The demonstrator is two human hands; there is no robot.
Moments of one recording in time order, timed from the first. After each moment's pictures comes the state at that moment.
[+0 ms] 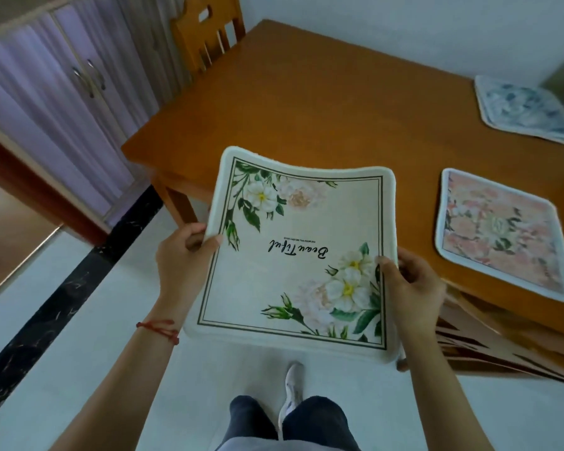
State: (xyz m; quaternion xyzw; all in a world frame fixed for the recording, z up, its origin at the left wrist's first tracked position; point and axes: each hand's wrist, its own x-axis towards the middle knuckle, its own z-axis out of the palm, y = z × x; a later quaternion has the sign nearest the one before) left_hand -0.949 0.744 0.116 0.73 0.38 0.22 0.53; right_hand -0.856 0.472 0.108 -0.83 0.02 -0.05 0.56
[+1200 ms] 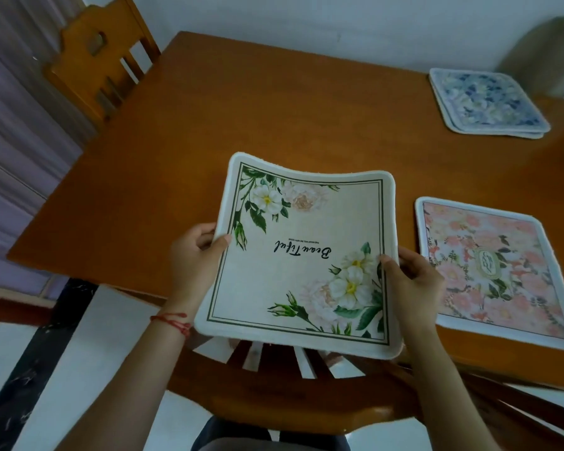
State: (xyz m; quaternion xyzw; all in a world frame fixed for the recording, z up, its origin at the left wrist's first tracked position) left_hand -0.687 0.758 0.100 0.77 0.28 0.13 0.56; right_hand -0.654 0.479 0.089 -0.81 0.15 -0.06 0.57
